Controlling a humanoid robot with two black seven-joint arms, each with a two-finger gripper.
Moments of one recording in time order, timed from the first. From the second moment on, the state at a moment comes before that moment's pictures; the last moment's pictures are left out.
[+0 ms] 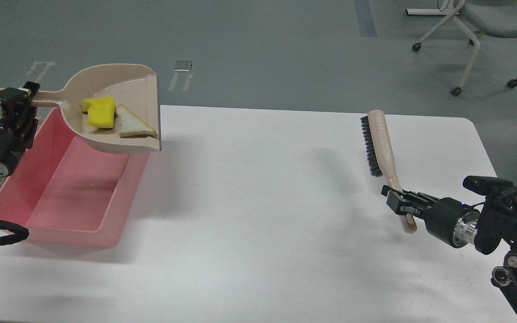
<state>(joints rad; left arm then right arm) -0.12 0.81 -1.21 -1.20 0.73 0.01 -0.39 0.08 -0.40 1.28 1.48 -2.14 0.49 0.16</state>
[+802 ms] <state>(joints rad) -0.08 1.02 -1.17 -0.97 0.74 -0.10 -0.49 0.08 -0.41 1.28 1.47 -2.14 0.49 0.18</state>
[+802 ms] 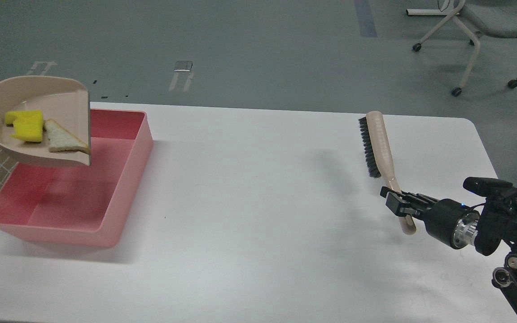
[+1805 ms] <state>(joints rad) -0.13 1.16 -1.16 -0.99 1.12 0.10 -0.49 0.09 -0.42 1.29 1.45 -2.11 0.49 0.20</state>
